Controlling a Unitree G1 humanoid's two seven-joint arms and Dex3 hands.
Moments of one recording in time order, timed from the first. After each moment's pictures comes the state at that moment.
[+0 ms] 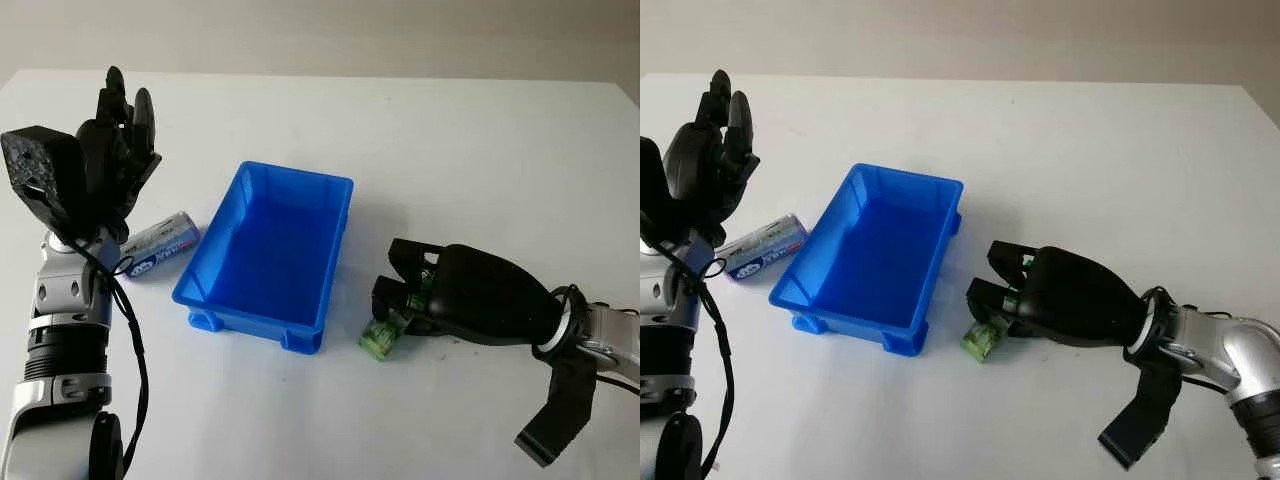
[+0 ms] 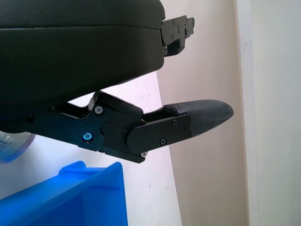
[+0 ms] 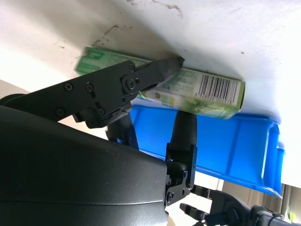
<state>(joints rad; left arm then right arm) -0.62 0.39 0.26 0.35 -0.16 0.16 -0.14 -0.34 -0.87 0.23 0.24 -1.14 -0.97 -0.43</state>
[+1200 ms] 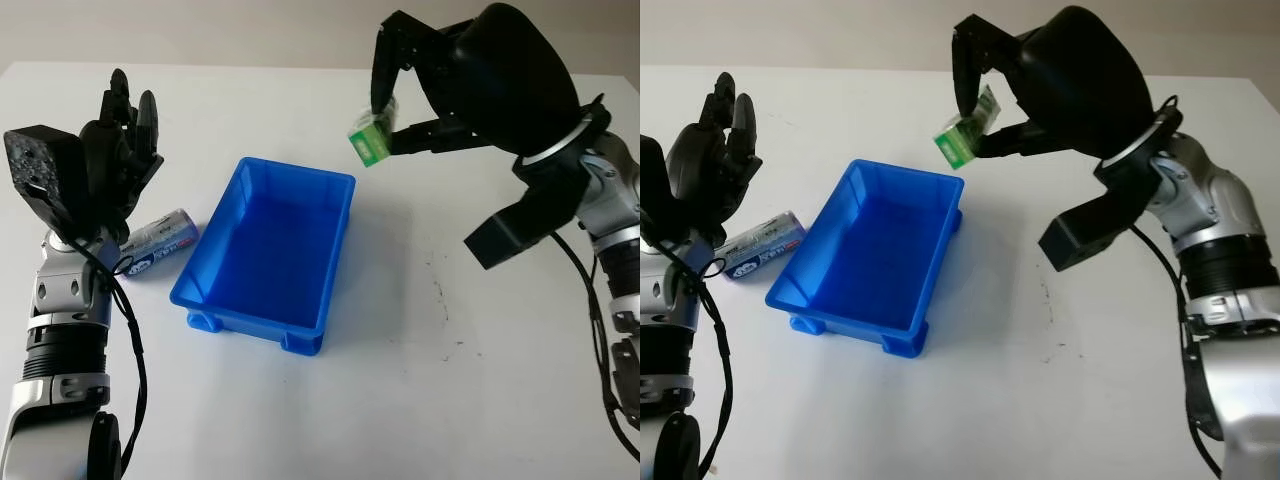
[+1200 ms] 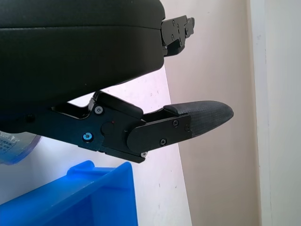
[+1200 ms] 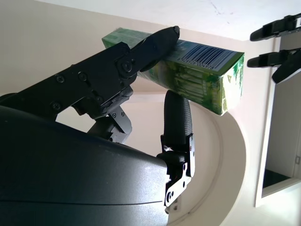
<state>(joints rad) -0.62 0.39 0.25 0.35 -0.16 0.17 -0.14 -1.00 -0.62 0.23 0.65 -0.79 -0.84 -0.32</state>
